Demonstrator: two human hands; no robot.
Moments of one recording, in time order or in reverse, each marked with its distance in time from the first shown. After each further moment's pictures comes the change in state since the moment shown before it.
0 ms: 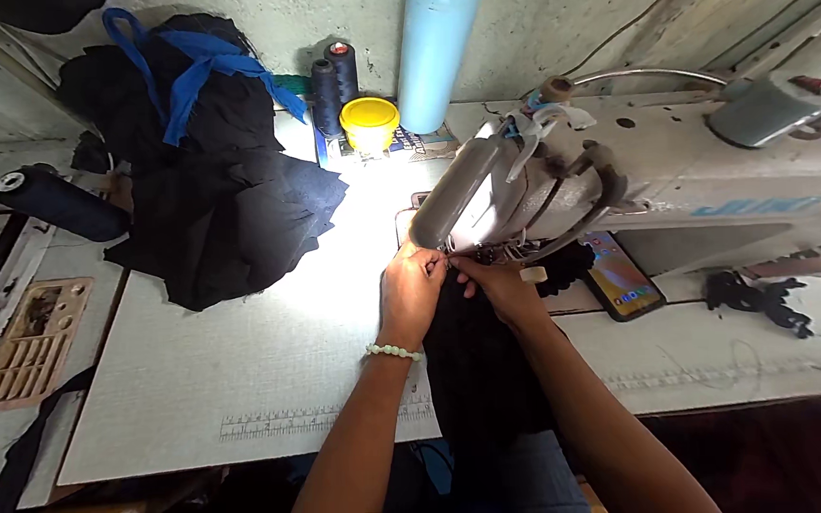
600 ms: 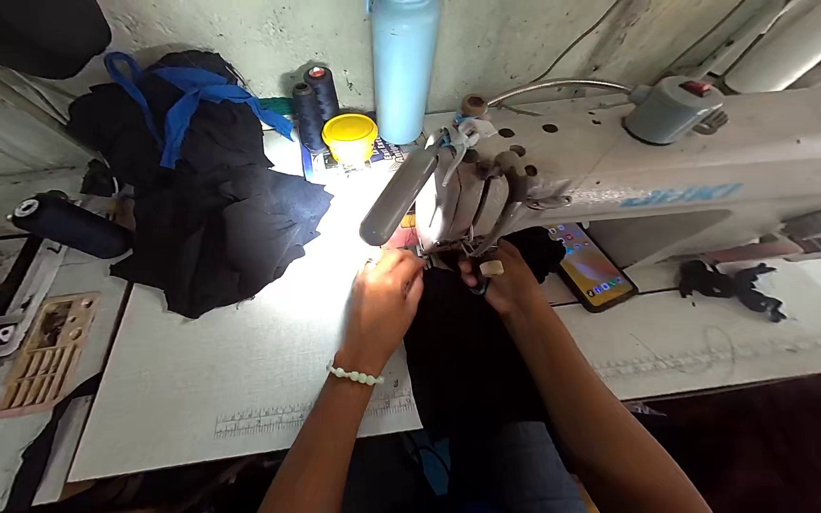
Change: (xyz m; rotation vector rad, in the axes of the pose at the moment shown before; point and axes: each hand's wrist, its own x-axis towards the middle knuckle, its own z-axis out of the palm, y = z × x) left_hand -0.014 -0.001 -0.026 0.199 0.018 0.436; right_hand -0.002 -0.017 -0.024 0.495 -0.012 0.129
